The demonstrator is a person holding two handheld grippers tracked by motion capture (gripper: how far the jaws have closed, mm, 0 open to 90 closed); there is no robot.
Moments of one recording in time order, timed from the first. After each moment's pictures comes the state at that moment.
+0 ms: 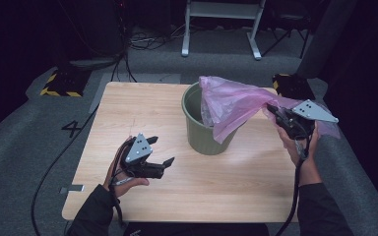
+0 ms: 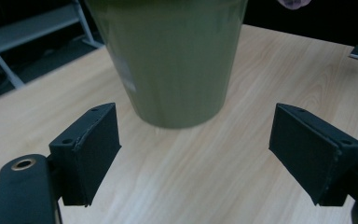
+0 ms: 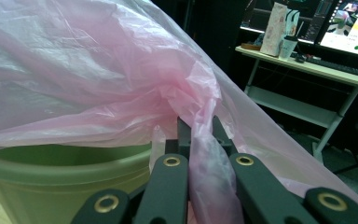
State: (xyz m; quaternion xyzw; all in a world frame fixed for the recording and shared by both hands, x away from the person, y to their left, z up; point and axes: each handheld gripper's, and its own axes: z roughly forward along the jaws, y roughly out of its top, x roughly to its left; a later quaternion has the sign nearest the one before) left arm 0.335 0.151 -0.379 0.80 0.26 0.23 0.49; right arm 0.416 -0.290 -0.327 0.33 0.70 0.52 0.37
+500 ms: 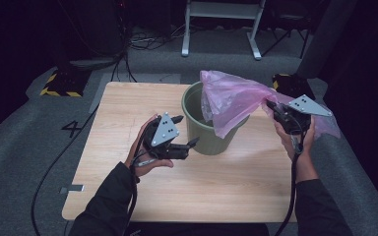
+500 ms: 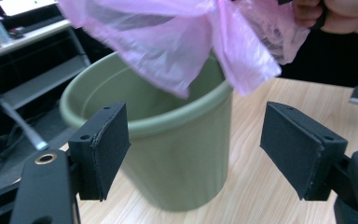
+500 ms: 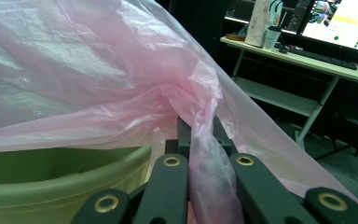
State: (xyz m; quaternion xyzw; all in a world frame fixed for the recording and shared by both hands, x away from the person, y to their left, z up) left arm 0.360 0.093 -0.328 0.79 0.21 0.26 0.51; right arm 0.429 -0.284 -0.327 0.35 0.69 0.49 0.39
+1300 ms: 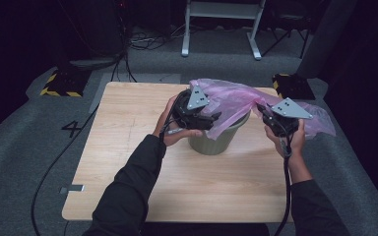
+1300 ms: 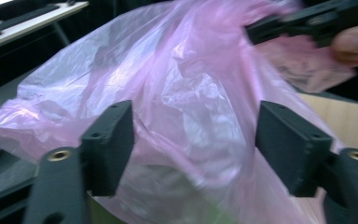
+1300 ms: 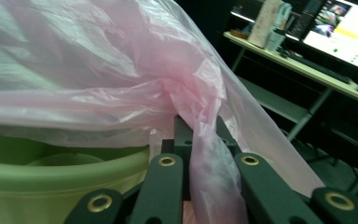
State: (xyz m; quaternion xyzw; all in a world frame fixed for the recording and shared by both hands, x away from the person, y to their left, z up) left arm 0.433 0.035 -0.308 0.81 0.21 0.25 0.49; right arm 0.429 -0.257 -0.337 0.31 0.73 0.45 0.42
